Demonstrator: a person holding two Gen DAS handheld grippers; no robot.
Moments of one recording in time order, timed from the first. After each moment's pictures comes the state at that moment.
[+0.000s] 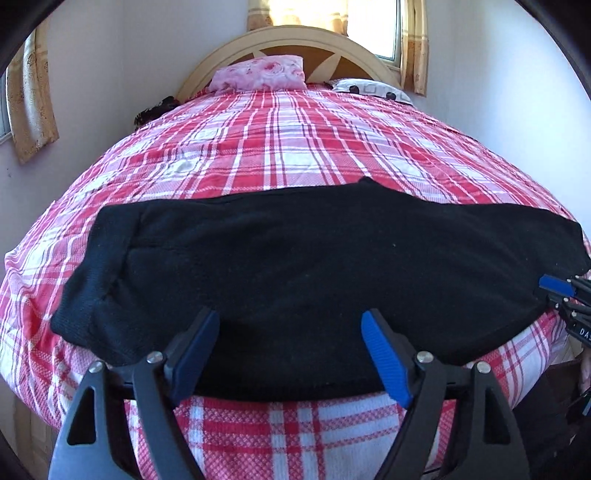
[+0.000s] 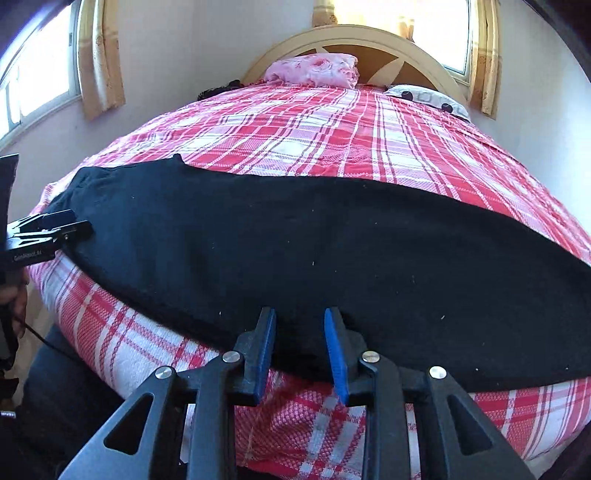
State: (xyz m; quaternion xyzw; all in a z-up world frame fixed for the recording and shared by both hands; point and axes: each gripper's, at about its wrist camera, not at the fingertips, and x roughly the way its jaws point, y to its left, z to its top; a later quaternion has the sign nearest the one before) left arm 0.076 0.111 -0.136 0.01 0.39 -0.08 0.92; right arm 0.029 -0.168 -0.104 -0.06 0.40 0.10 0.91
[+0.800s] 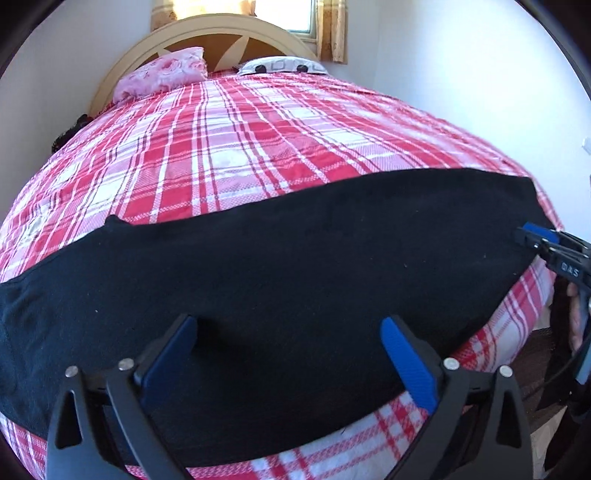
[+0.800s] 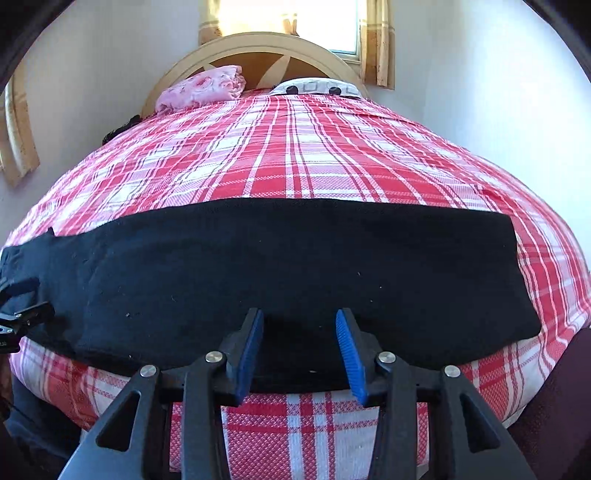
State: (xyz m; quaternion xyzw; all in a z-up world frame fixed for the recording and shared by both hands) left arm 0.093 -0.074 -0.137 0.07 0.42 -0.20 0.89; right arm 0.022 -0.344 -0.086 0.00 0.39 -0.06 0.92
